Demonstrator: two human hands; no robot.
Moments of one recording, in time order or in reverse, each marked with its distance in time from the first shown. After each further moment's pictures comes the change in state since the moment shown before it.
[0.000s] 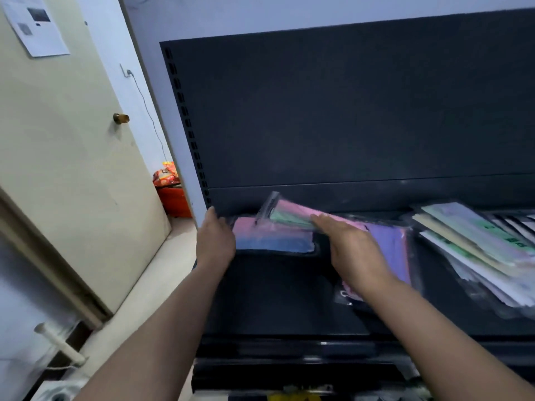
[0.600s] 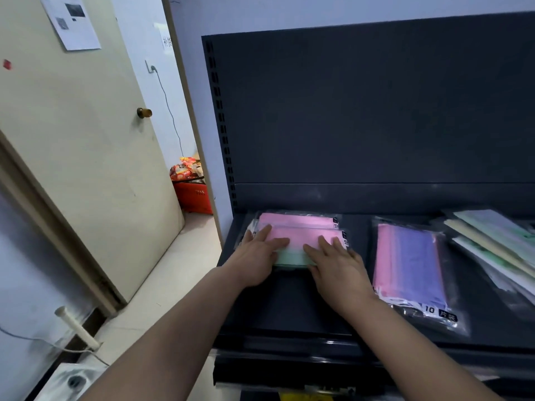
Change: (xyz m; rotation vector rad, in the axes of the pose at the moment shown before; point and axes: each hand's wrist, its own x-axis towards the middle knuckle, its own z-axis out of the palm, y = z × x) left_hand -0.007 -0.036 -0.007 0.598 -0.669 0.440; right_hand -0.013 -0.052 0.053 -0.200 -0.403 0.065
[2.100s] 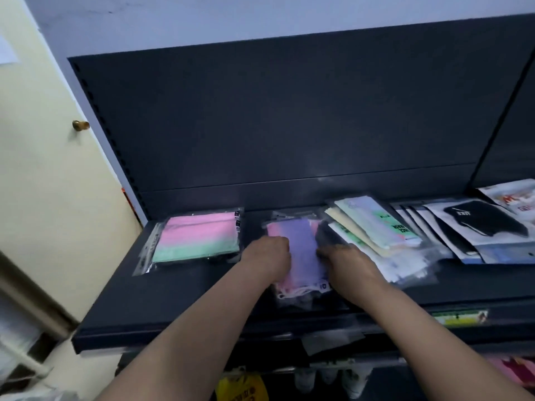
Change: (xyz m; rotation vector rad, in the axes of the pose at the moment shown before) left_hand 0.029 0.260 0.028 0.162 -0.026 -0.038; right_hand -0.092 0.207 -0.068 0.104 -0.086 0.156
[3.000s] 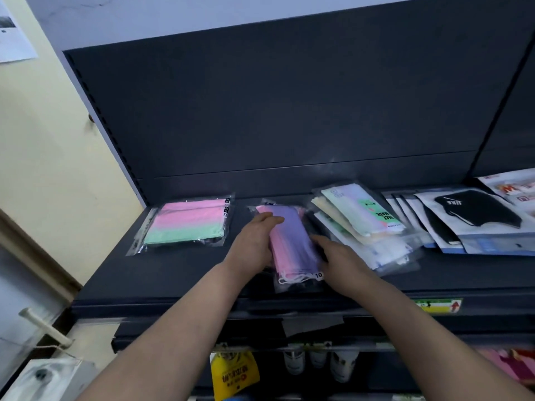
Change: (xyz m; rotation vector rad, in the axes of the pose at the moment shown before) left_hand -0.007 0.011 0.027 -0.377 0.301 0.134; right_hand -0.018 0.044 0.005 0.353 -0.106 -0.037
